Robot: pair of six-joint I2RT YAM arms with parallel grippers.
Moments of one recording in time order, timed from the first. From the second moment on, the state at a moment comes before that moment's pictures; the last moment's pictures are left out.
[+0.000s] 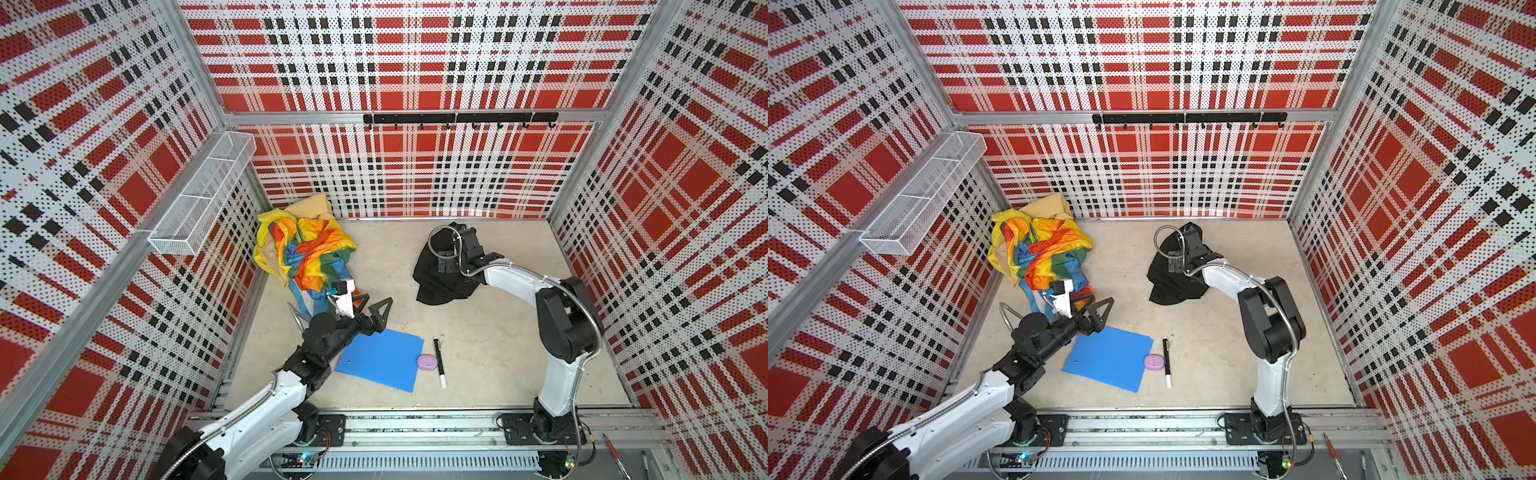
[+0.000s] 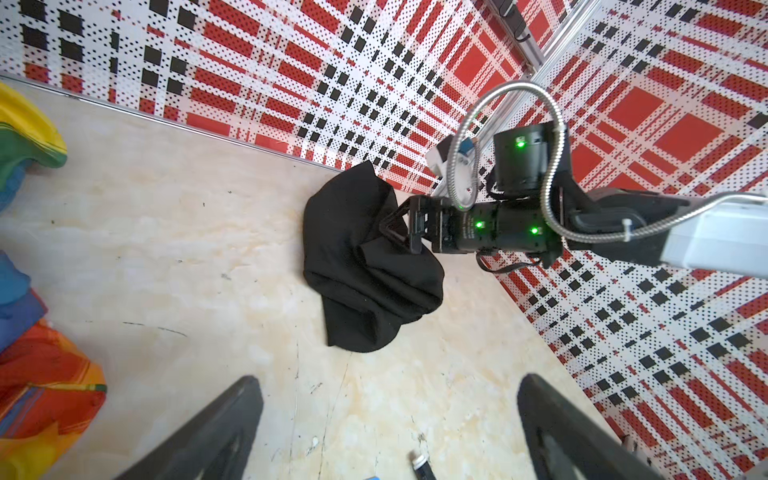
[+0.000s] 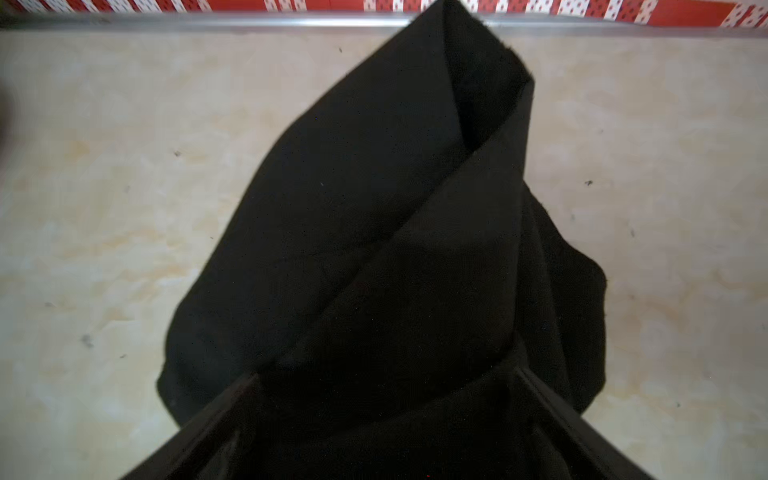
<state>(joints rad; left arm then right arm) -0.53 0.84 0.27 0.49 0.13 -0.53 0.44 1.95 1.38 -0.26 0.23 0.28</state>
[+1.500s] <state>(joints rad) -0.34 0.83 0.34 0.25 0.11 -0.48 0.33 1.33 1.04 -0.19 0.33 0.17</state>
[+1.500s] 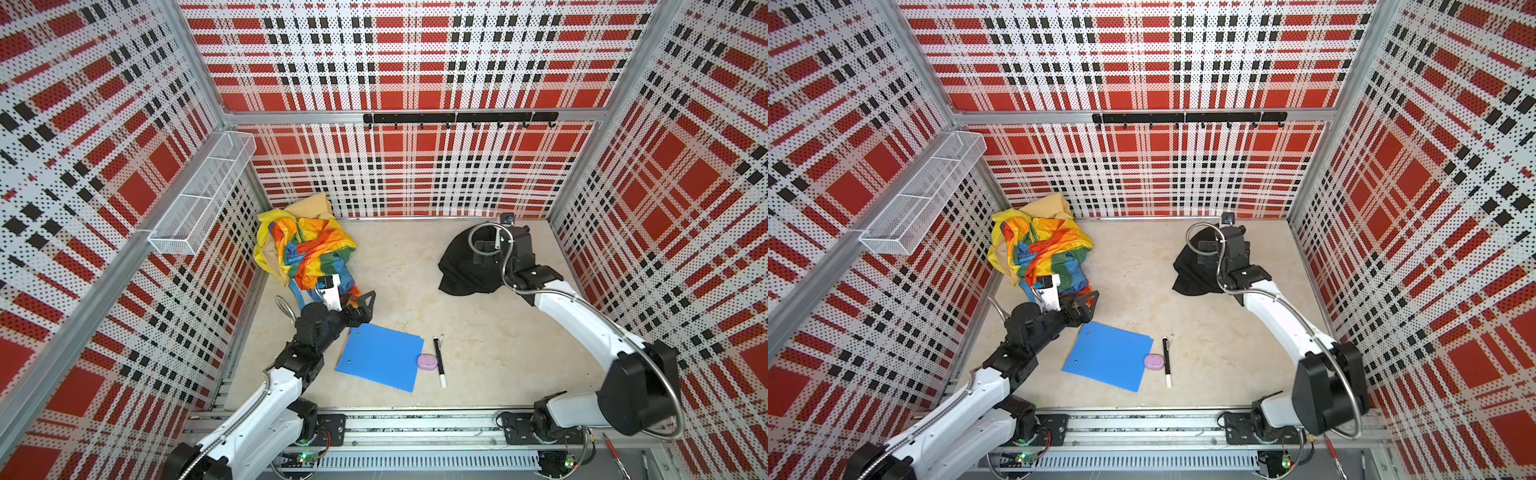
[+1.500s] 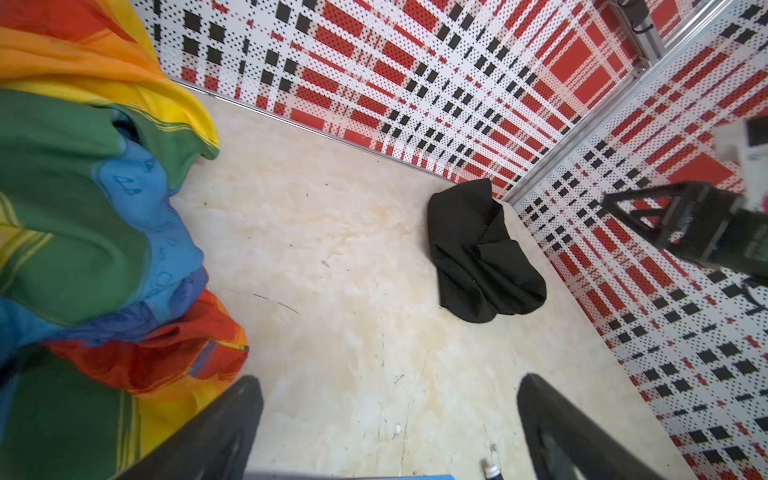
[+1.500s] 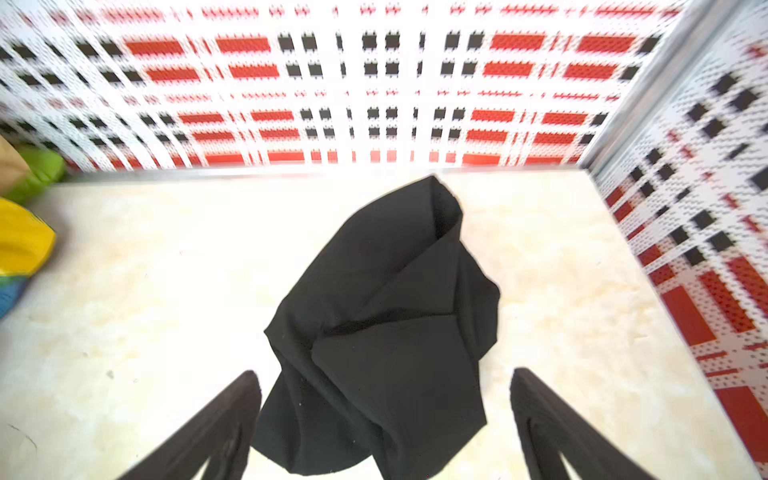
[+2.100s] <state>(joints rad) -0.07 0.86 0.43 0.13 -0.05 -0.44 0.32 0.83 0.63 -0.16 0.45 0.21</state>
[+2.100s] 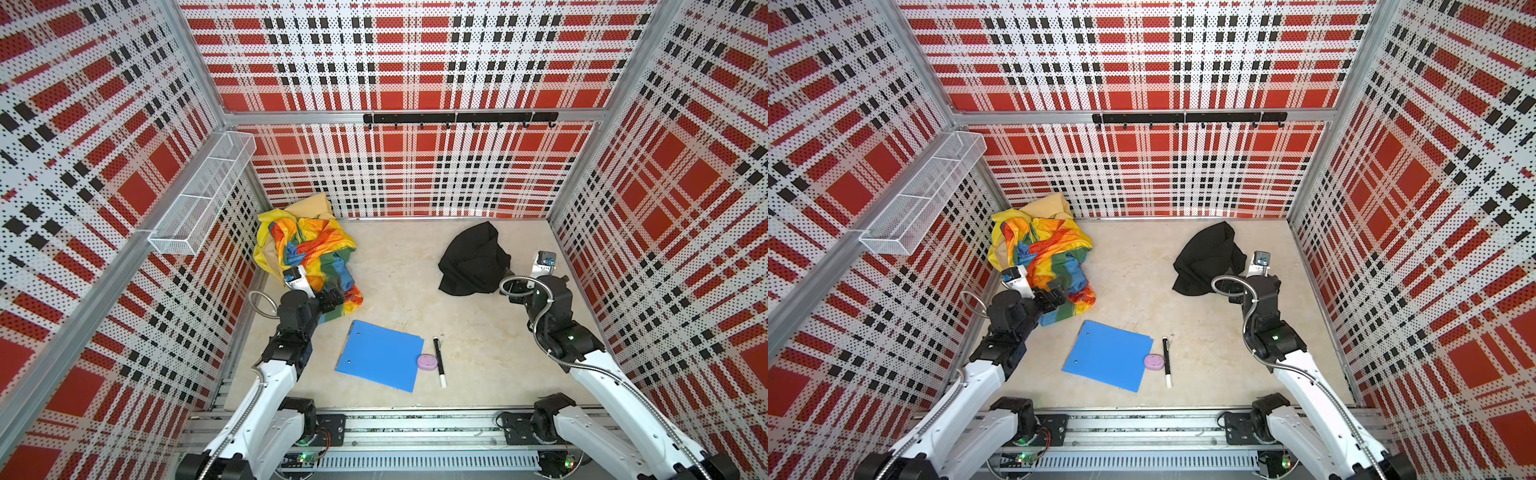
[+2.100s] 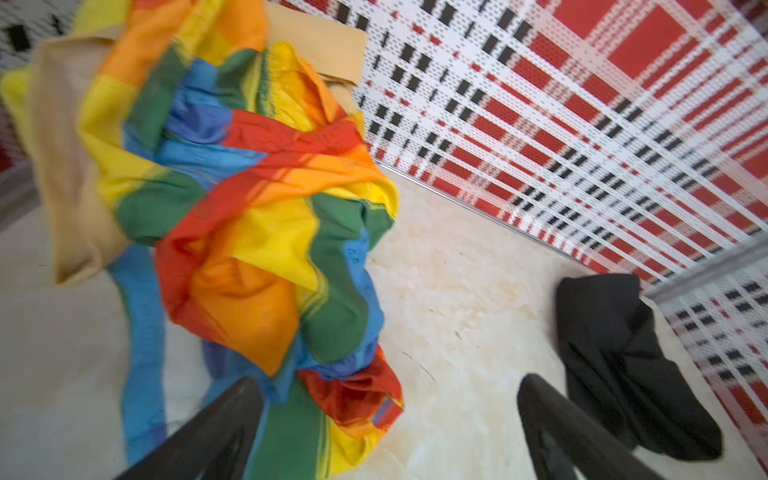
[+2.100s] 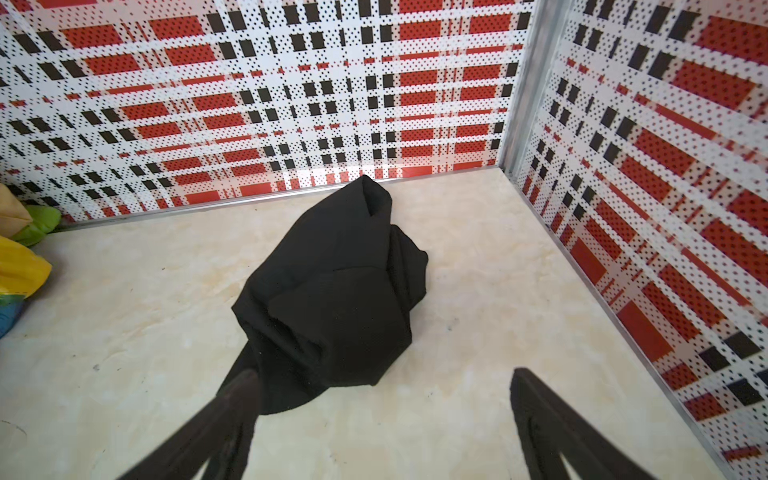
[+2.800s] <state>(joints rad) -0.05 1.26 0.21 0.78 -0.16 -0.07 0.23 0.84 0.32 0.17 0.53 0.15</state>
